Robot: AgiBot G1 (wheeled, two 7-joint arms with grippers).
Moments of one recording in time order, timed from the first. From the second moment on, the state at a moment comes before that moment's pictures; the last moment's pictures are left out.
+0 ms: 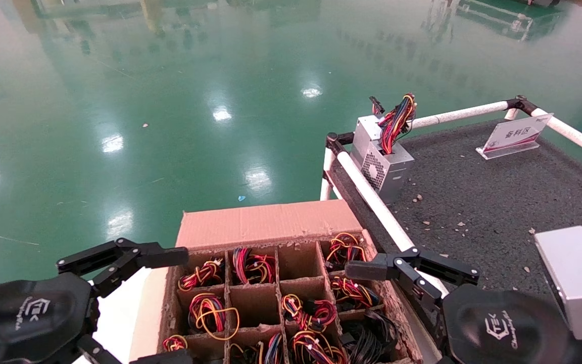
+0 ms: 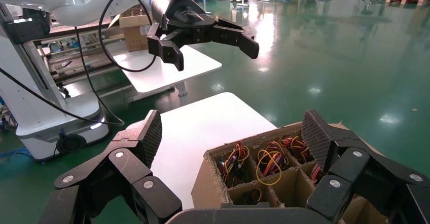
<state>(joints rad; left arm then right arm) -1.08 0.55 0.39 -1.22 0.63 1.42 -0.12 1.08 -0.61 -0.28 1.28 -0.73 -1.50 0.19</state>
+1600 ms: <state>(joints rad) -1.08 0.55 0.39 -1.22 0.63 1.42 -0.12 1.08 -0.61 -0.28 1.28 -0.73 -1.50 0.19</state>
